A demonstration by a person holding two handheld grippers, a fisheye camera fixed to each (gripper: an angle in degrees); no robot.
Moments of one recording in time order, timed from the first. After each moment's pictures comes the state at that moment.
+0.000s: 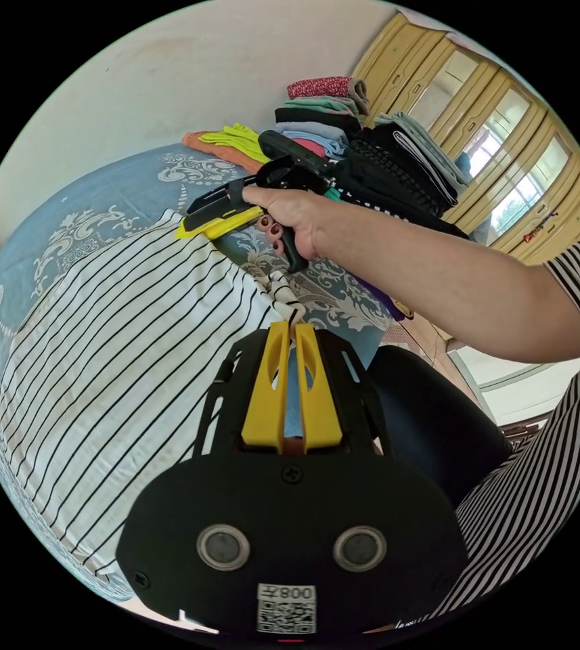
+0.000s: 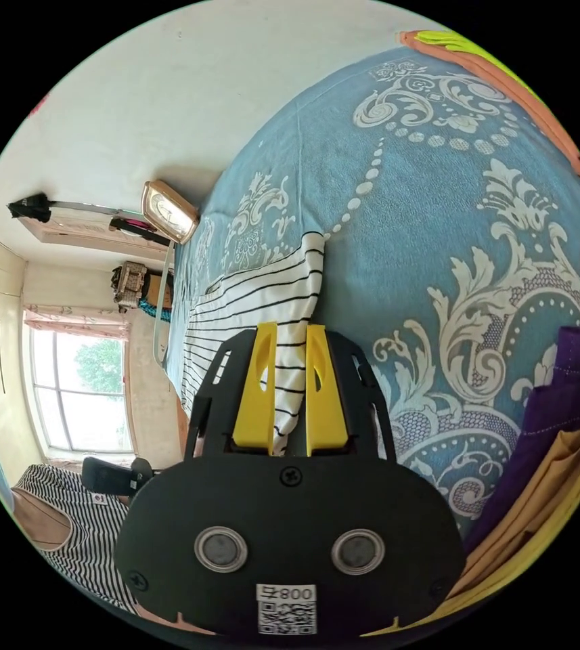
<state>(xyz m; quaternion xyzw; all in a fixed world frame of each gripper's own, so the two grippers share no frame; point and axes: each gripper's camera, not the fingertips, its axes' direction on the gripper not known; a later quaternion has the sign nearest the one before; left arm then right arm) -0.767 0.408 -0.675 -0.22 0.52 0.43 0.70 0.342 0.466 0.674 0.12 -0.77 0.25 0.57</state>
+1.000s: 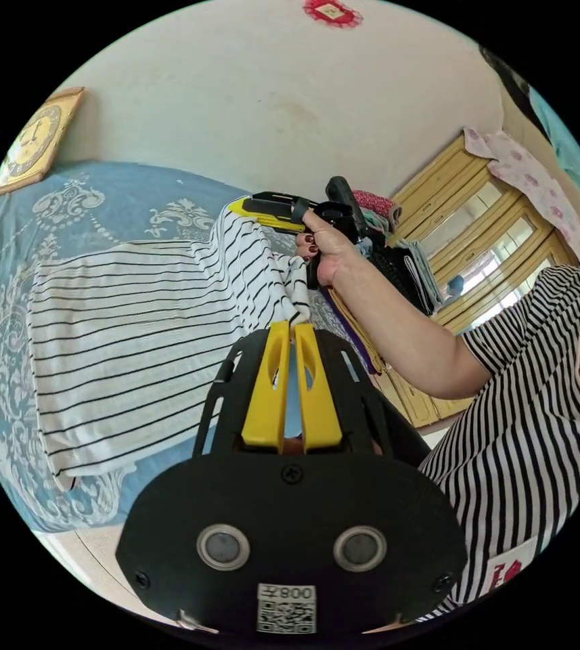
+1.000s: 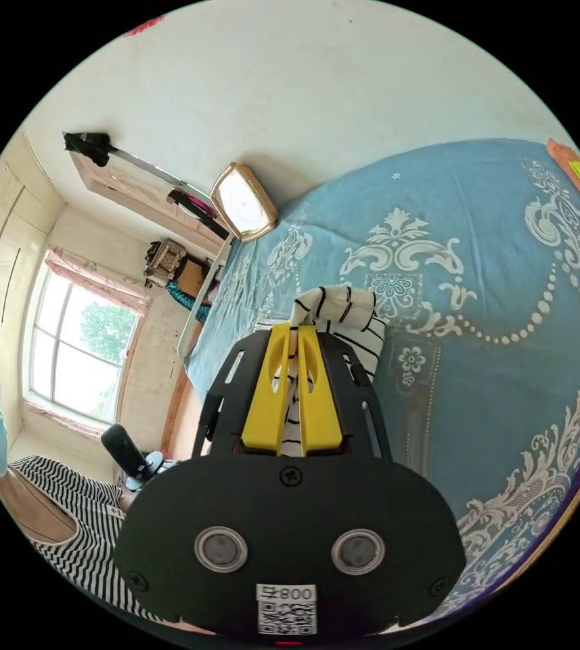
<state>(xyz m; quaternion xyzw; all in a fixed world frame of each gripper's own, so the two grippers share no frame) -1.018 0.095 -0.748 -0.21 0.58 0.18 0.77 0.207 0.368 0.577 0.25 -0.75 0.20 0.58</state>
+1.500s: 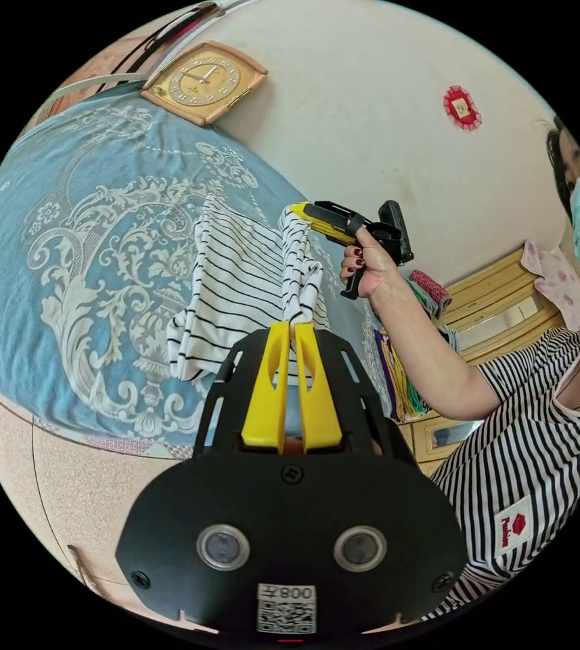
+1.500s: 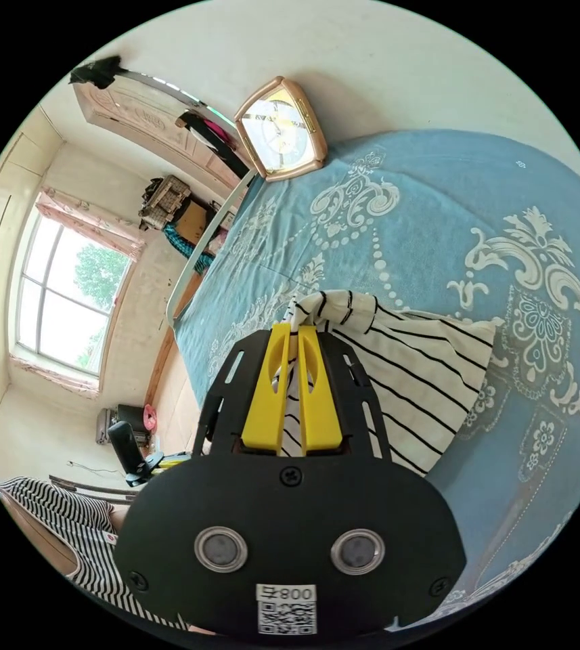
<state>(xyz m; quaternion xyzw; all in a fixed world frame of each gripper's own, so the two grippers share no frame) -1.209 -0.015 -0.730 -0.24 0.51 -0.02 0.83 -0.013 0.212 0.457 0.24 -0.74 0.09 0.63</state>
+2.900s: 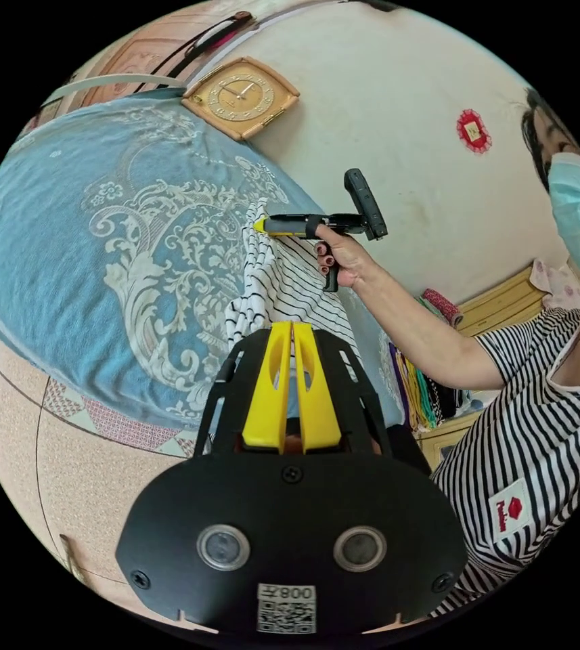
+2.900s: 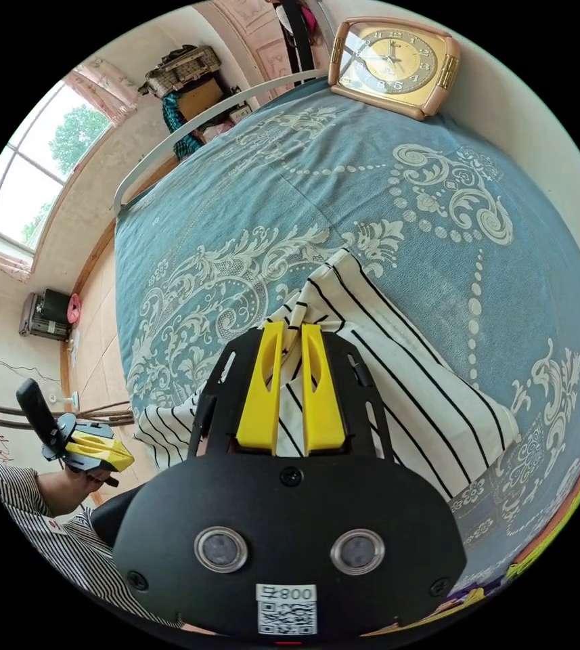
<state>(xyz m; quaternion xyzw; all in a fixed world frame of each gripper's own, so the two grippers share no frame) -1.246 -0.133 -0.903 -0.22 0.48 -0.05 0.85 -0.360 0.086 0.432 0.24 -0.58 -0.12 0.77</state>
